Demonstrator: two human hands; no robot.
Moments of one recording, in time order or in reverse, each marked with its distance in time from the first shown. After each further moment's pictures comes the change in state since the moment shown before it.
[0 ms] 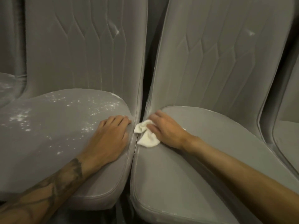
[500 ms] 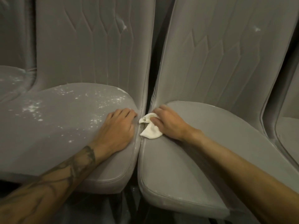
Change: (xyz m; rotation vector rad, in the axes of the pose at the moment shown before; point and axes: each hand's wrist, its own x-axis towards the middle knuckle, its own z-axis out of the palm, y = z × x) left_hand 0.000 -0.004 0.002 -0.039 0.032 0.012; right_hand 0.000 -0.022 -0.007 -0.035 -0.017 0.073
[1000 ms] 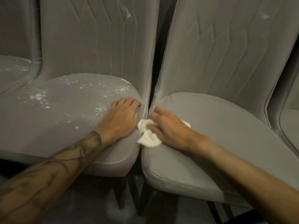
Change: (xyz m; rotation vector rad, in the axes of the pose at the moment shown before) left_hand 0.001 -0.003 0.001 -0.013 -0.002 0.011; right_hand -0.045 -0.039 0.006 -0.032 -0.027 -0.182
